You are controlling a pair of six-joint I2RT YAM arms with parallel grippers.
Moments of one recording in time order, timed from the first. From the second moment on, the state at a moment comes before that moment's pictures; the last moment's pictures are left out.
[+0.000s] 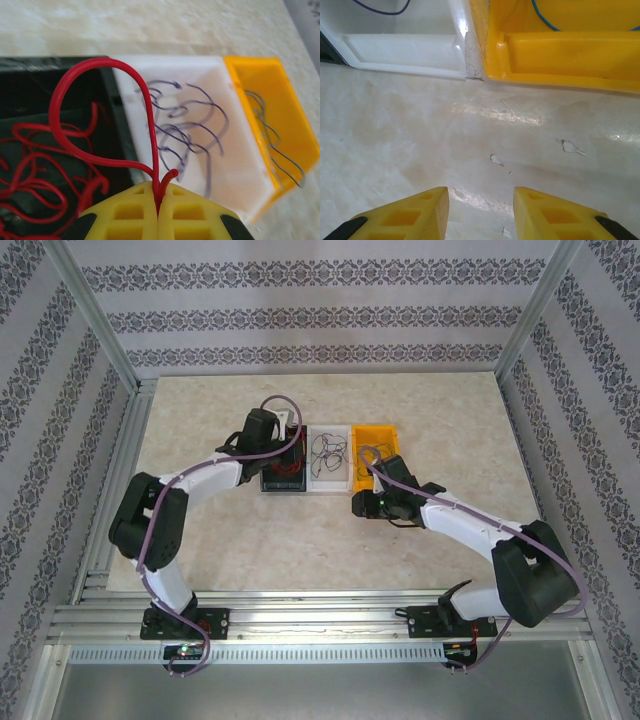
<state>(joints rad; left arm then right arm) -0.40 1.77 1.13 -0.02 0.25 -0.45 0.51 1.37 0.72 -0.34 -0.19 0.52</state>
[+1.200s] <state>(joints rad) -0.40 1.89 1.22 -0.09 0.08 -0.52 0.49 1.30 0.68 -0.35 -0.19 0.52</state>
